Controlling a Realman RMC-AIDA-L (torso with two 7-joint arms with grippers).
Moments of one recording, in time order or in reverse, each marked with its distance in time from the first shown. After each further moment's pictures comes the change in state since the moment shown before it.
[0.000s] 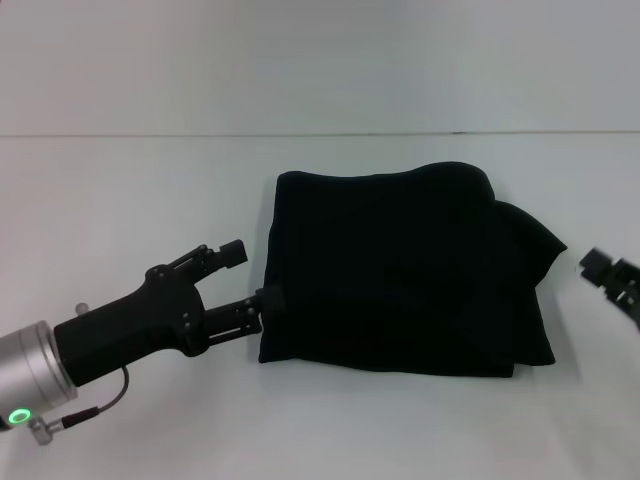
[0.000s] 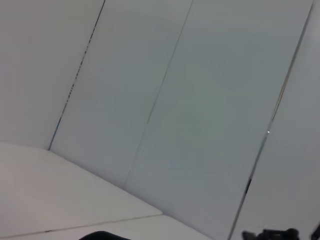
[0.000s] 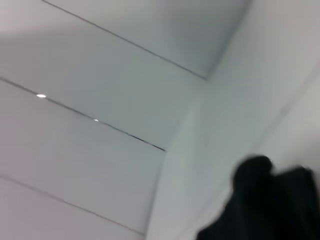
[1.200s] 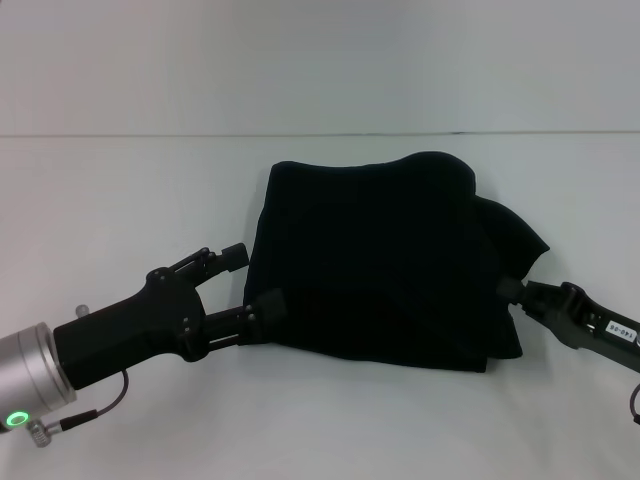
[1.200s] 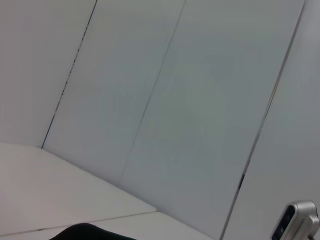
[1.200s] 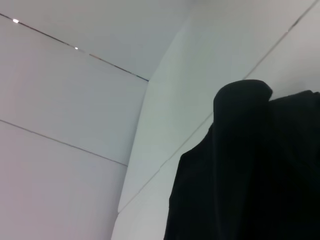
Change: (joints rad) left arm 0.000 0.005 0.009 0.002 0.004 0.012 0.003; right arm 0.099 0.014 -0.237 -0.005 -0.002 0.159 0.132
